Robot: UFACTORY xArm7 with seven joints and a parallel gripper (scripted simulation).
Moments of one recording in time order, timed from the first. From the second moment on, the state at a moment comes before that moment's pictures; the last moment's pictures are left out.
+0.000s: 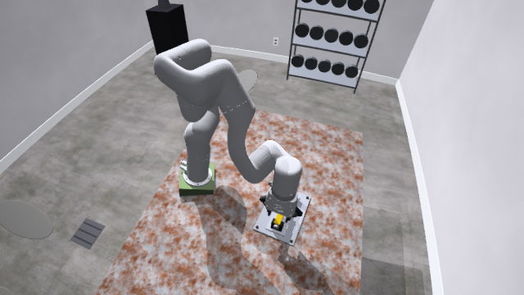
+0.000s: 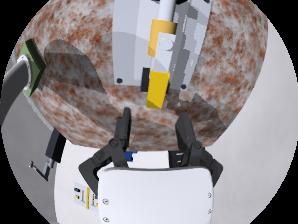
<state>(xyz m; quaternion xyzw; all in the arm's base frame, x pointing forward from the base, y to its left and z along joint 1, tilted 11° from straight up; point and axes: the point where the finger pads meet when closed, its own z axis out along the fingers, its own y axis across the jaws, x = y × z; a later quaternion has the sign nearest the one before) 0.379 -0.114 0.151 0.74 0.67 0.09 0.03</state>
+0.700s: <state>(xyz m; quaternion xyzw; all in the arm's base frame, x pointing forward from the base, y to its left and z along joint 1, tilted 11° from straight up) 0.382 -0.113 0.131 0.74 0.67 0.09 0.03</state>
